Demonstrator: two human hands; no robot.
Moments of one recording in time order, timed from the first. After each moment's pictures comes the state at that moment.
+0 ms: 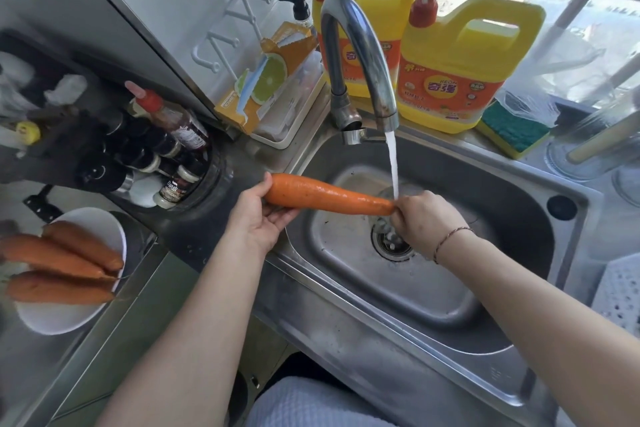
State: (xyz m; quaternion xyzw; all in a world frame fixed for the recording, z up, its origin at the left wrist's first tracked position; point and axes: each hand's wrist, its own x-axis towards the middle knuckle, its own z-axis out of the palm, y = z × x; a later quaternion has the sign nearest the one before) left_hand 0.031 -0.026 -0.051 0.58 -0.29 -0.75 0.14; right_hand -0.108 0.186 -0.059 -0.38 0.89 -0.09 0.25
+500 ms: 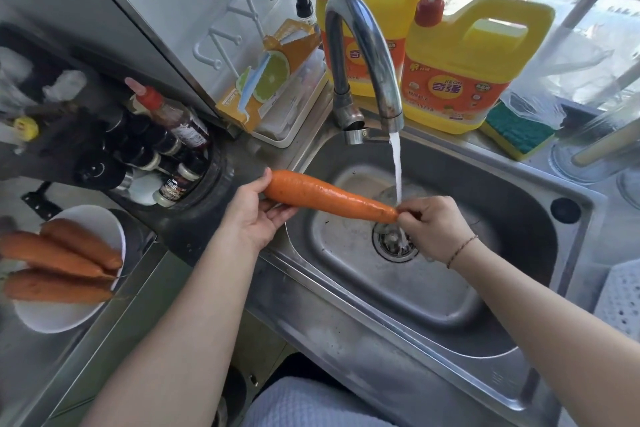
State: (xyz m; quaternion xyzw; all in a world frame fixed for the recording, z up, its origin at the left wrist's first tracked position) left_hand 0.033 -0.037 -0.050 0.57 -0.30 -0.75 0.12; right_hand -0.106 0.199 -0.074 -0.26 0.84 -0.38 0.28
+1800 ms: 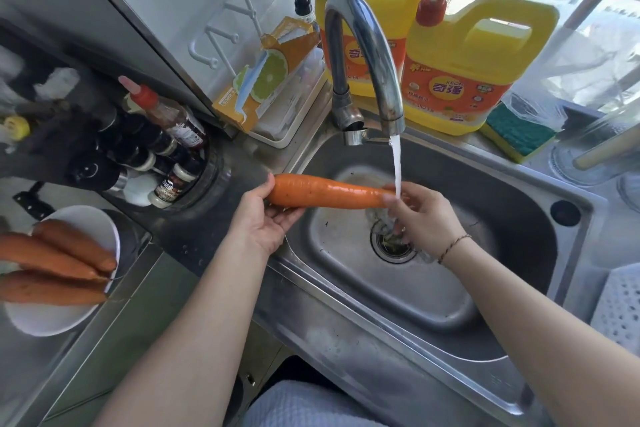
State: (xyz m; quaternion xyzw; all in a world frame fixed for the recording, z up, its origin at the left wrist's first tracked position) left_hand 0.028 -0.023 -0.053 0.58 -0.24 -0.77 0.14; right_hand -0.106 0.184 -0.081 -0.14 0.77 -0.51 0.34
